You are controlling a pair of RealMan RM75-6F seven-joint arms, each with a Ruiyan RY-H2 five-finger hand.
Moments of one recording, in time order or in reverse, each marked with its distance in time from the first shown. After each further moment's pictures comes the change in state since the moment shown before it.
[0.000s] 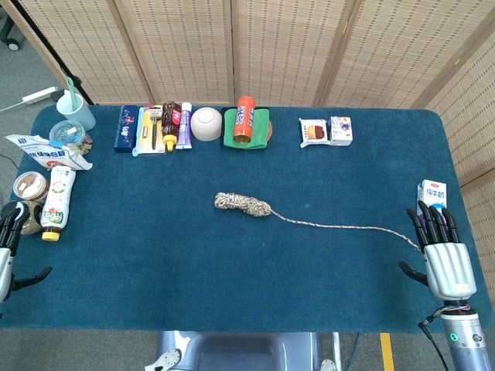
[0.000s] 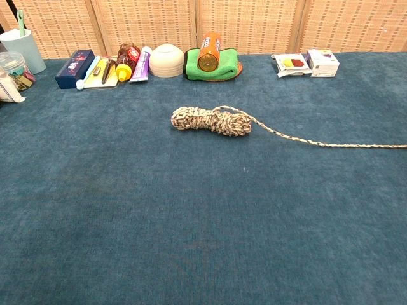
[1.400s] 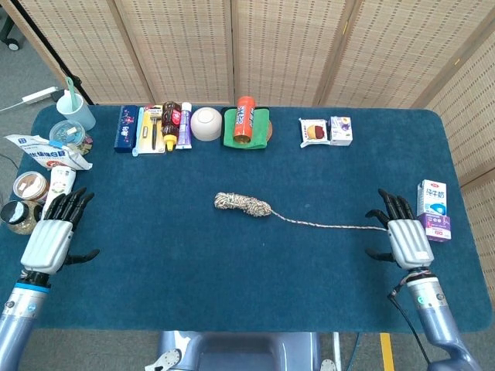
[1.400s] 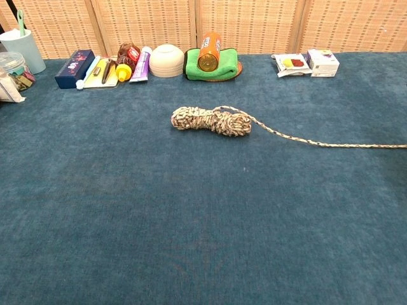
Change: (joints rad) left arm -0.164 0.038 -0.099 -0.230 -0.016 -0.233 0.228; right arm 0.163 -0.073 0.114 0.006 0.195 -0.372 0.092
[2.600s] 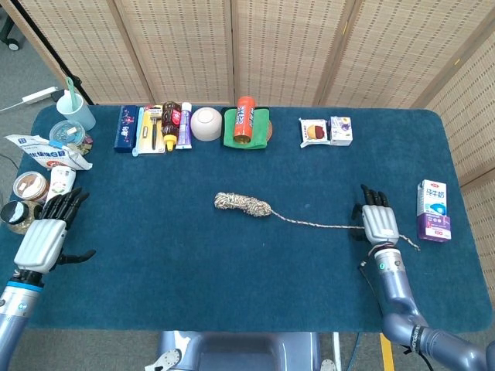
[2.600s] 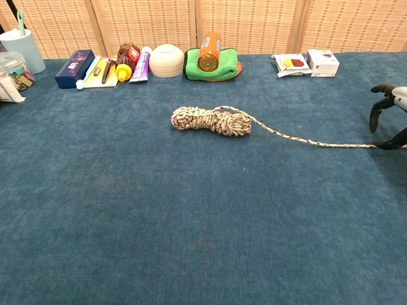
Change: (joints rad) left arm 0.000 0.047 -0.007 -0.006 -0.012 -0.049 -0.088; right arm 0.172 -0.312 0.061 0.400 0.283 -0.234 -0.165
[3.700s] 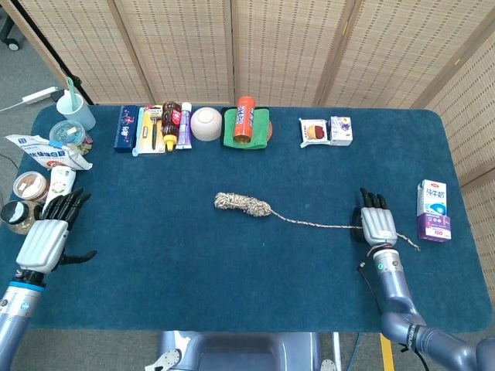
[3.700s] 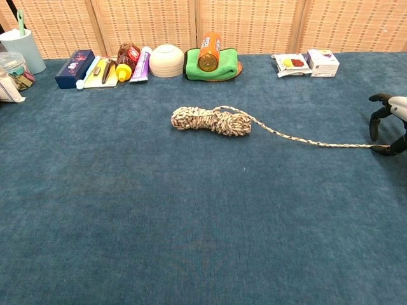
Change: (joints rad) left arm -0.001 -0.008 -0.001 -0.001 -0.007 -0.010 0.015; right arm 0.007 -0.041 -0.012 0.079 -0.003 -0.029 0.007
